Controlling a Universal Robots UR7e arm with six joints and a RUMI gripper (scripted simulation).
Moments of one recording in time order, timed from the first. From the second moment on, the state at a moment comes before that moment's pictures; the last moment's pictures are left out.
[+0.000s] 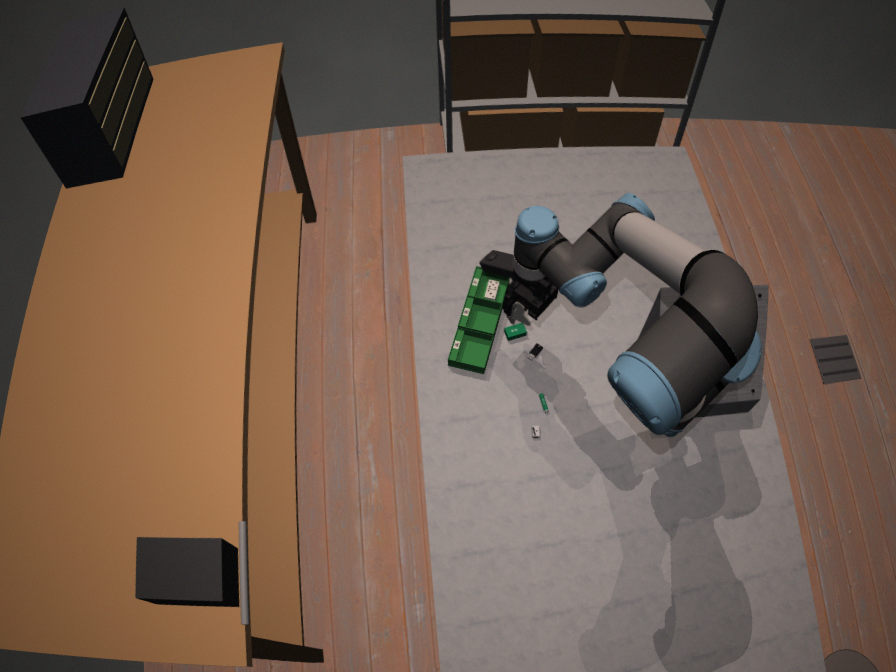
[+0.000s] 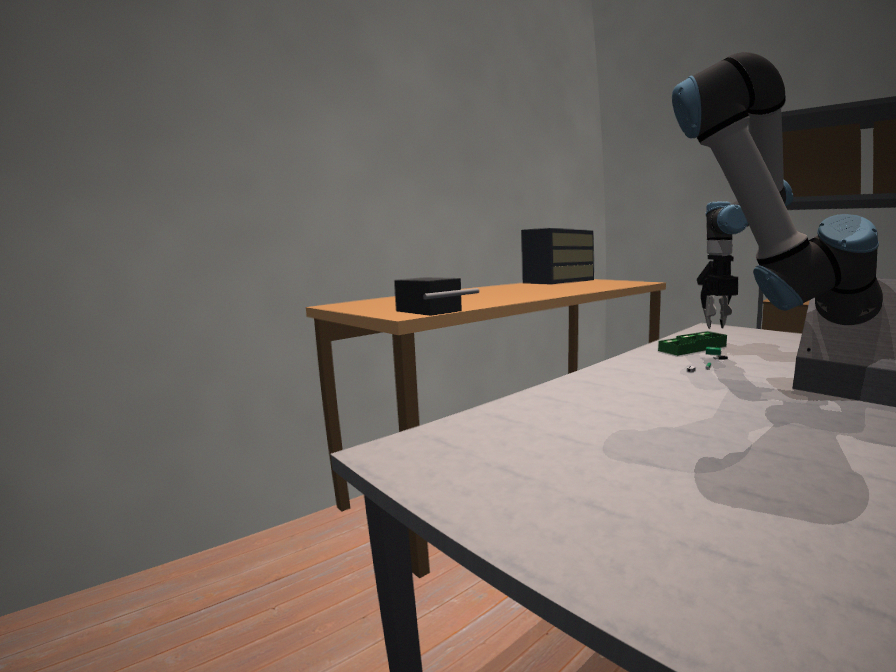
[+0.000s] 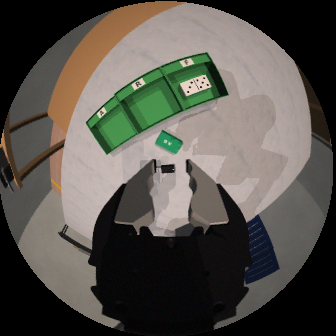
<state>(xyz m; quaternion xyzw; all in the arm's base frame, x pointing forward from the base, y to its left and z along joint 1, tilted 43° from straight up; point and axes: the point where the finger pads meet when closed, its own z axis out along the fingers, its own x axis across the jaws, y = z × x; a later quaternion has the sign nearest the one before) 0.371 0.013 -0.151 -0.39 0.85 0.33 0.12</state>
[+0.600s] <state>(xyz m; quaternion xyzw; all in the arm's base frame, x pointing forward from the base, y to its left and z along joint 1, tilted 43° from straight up) 0.371 0.013 -0.151 -0.57 0.74 0.29 0.20</state>
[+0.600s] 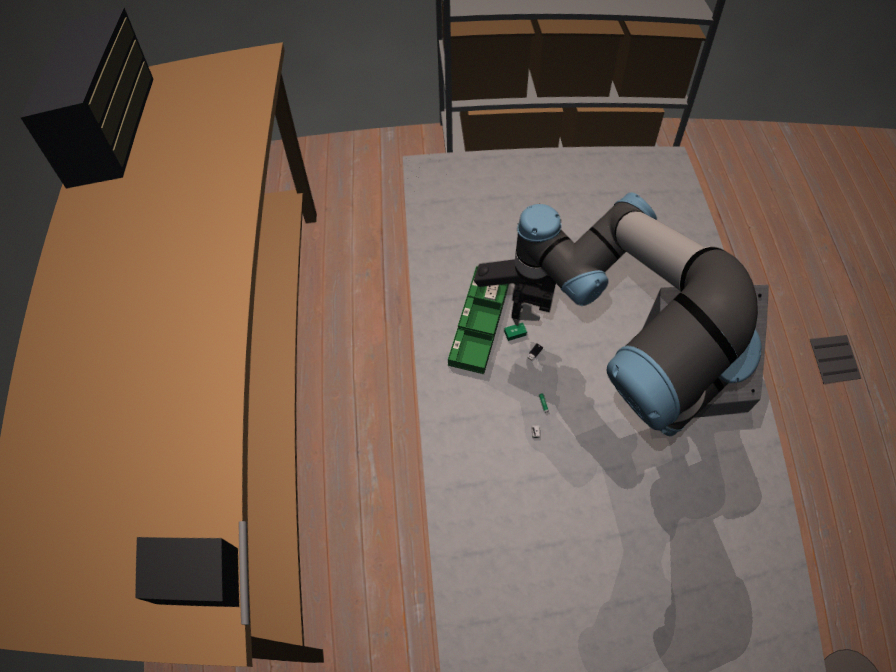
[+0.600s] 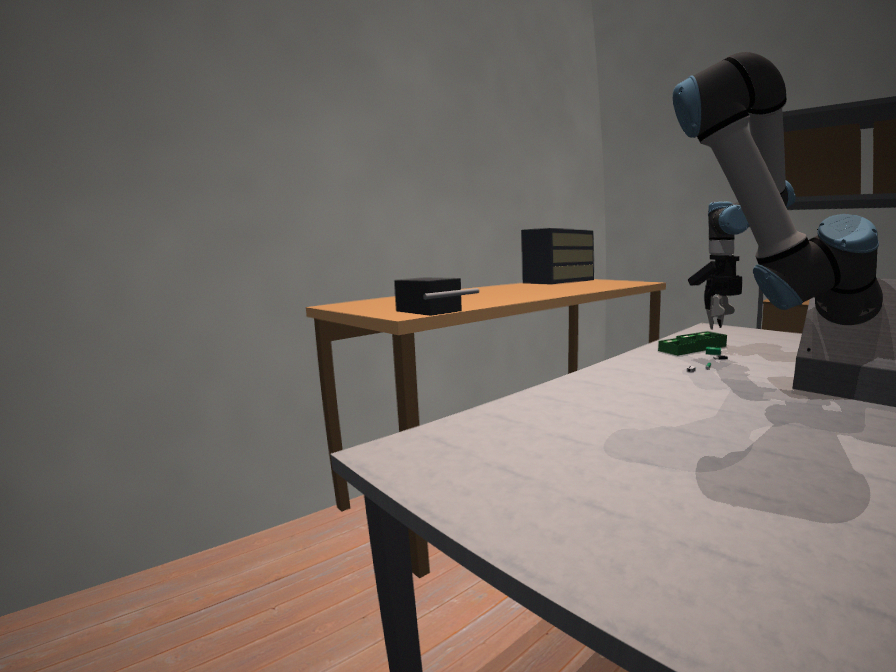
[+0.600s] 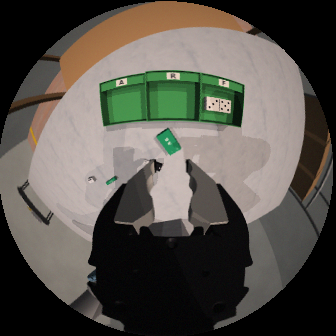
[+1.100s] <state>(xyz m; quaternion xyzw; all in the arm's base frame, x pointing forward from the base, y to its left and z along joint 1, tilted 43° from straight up) 0.371 0.013 -0.151 -0.70 0.62 0.25 0.25</state>
